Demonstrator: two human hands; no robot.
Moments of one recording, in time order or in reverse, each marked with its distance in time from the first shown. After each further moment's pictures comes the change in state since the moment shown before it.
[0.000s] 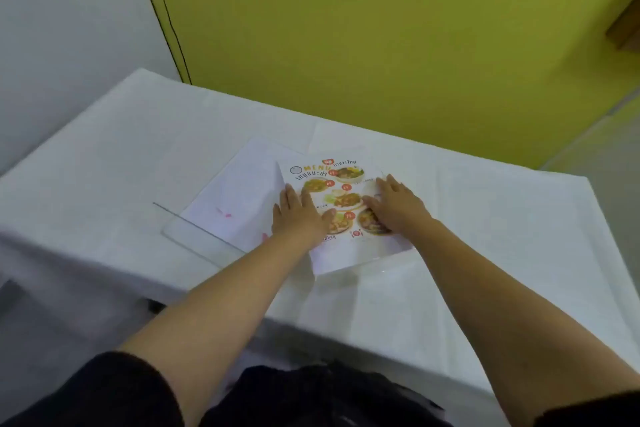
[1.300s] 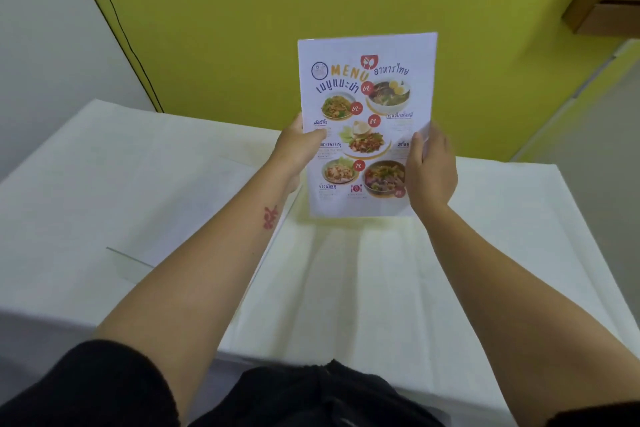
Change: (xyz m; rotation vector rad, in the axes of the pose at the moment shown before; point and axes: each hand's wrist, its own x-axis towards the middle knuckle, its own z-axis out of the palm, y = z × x) left_hand 0.021 0.091 -0.111 -0.955 0.032 0.215; right_hand 0.007 0.038 -0.071 0.530 0.831 0.238
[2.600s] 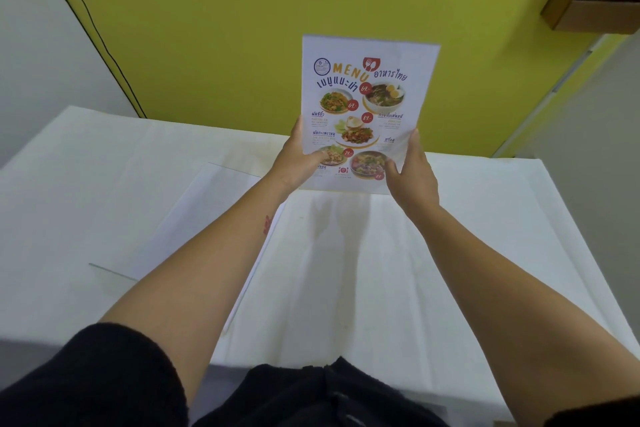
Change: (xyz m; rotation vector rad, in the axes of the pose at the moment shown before) left_hand 0.027 -0.023 0.016 0.137 -0.120 0.119; right_hand 0.005 0.016 0.002 -0.112 -0.284 -0.024
